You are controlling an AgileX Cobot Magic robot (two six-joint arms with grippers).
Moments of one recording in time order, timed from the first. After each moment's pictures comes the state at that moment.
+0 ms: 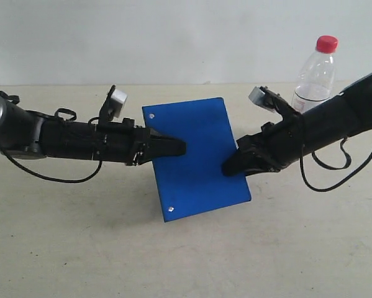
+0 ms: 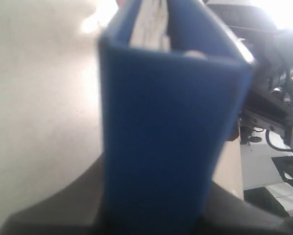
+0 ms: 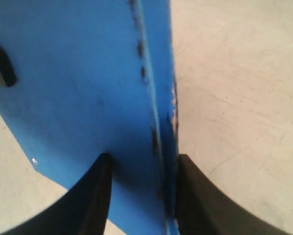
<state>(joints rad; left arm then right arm) -0.11 2.21 -1.14 -1.76 1.12 1.63 0.14 2.03 -1.13 1.19 0.90 -1.19</state>
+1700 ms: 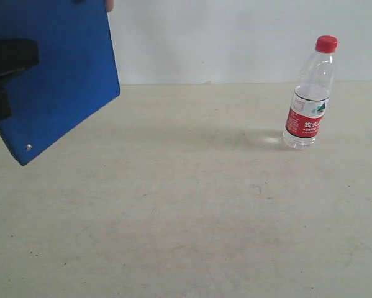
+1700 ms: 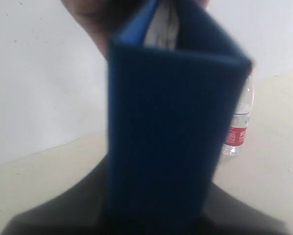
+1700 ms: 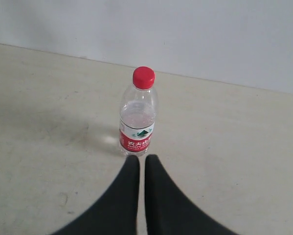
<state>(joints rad) -0.44 0.82 -0.59 -1.60 -0.06 1.62 0.15 0.97 -1.13 -0.05 0.81 -0.03</state>
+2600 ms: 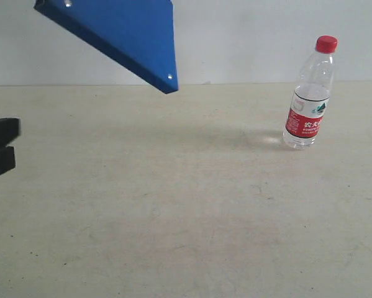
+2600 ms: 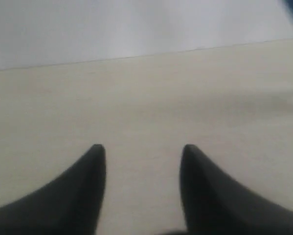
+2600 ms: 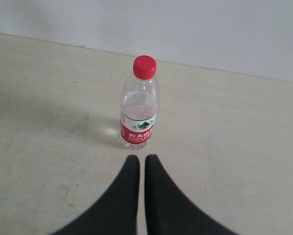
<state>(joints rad) -0.44 0.87 -0.42 -1.73 -0.35 1.58 0.15 1.00 -1.13 -0.05 0.82 -0.02</state>
